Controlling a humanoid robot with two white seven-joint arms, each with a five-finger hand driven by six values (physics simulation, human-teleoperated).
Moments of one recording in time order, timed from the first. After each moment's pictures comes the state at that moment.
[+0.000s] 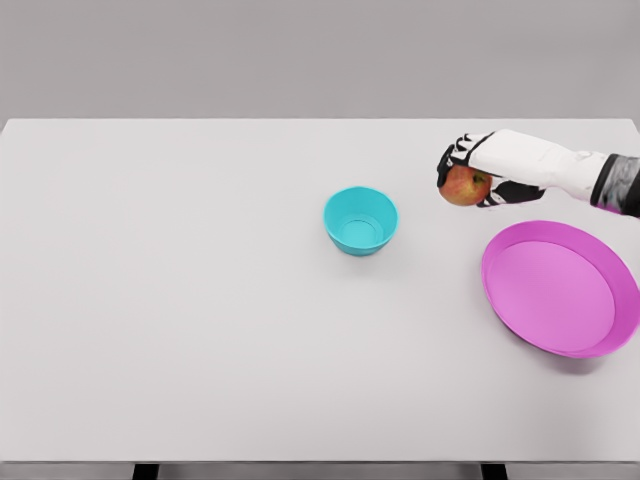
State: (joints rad) left arm -0.01 0.00 0.05 -0.08 -0.12 0.00 0.02; right arm -0.59 -0.67 0.37 -1.37 0.37 -0.61 0.61
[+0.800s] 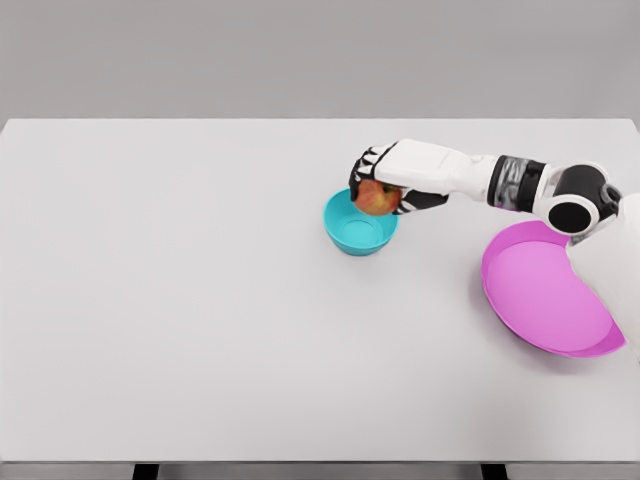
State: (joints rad) left arm -0.01 0.00 0.05 -0.08 -0.12 0.00 0.02; right arm -0.67 -0.46 0.50 -1.33 0.49 -0.61 0.61
